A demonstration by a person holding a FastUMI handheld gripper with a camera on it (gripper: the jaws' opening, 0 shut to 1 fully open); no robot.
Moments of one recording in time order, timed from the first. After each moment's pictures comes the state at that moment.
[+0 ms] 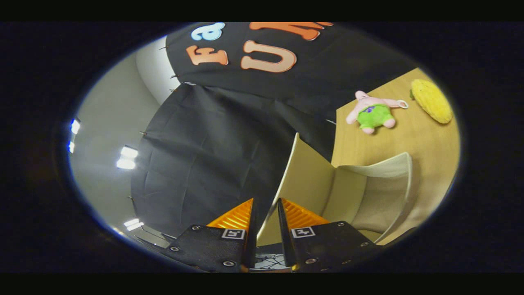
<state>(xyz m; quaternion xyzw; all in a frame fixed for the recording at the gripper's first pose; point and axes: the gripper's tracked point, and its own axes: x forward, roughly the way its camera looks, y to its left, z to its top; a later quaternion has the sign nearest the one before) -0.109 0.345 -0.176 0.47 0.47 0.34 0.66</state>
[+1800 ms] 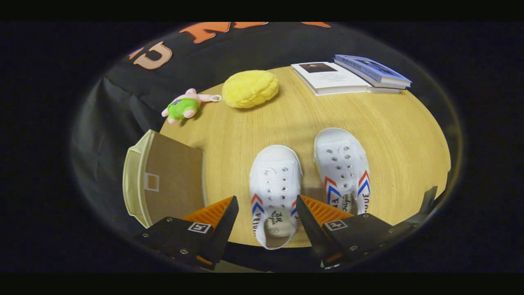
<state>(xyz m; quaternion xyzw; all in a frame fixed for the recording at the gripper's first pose) -0.252 0.026 -0.438 0.17 0.65 -0.05 0.74</state>
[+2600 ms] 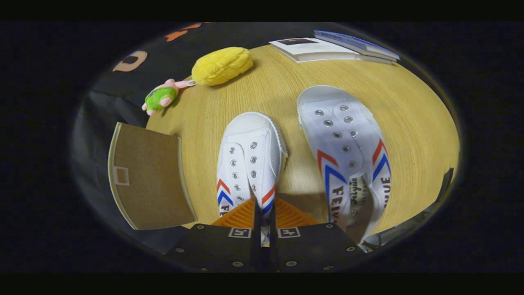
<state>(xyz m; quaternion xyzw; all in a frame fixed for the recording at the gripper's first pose) -0.287 0.038 -0.475 0.26 0.70 -0.06 0.67</state>
